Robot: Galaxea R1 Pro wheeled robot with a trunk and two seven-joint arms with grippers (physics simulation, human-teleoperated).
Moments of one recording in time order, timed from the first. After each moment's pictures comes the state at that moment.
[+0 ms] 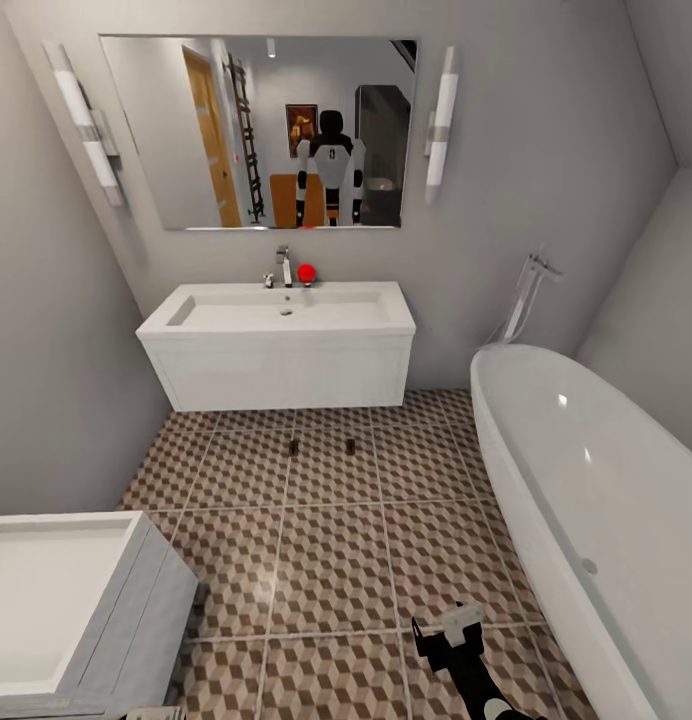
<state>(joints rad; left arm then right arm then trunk) -0.40 0.13 -0.31 0.07 0.31 -0.56 -0.02 -0.54 0.05 0.21 -0.02 0.11 -0.62 -0.10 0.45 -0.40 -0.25</state>
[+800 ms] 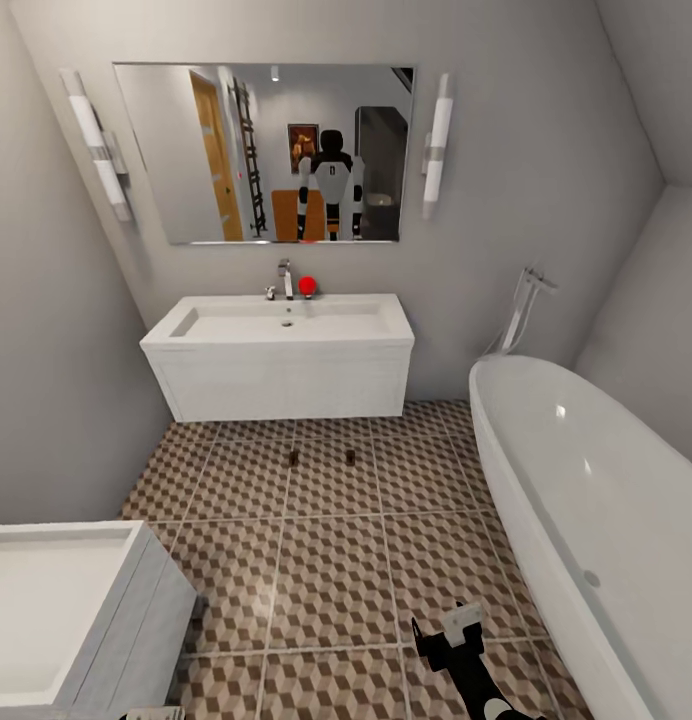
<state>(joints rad) -0.40 0.13 -0.31 0.07 0.31 -0.56 -0.02 -0.54 0.05 0.21 -0.02 0.11 -0.62 -0.10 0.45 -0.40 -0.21</state>
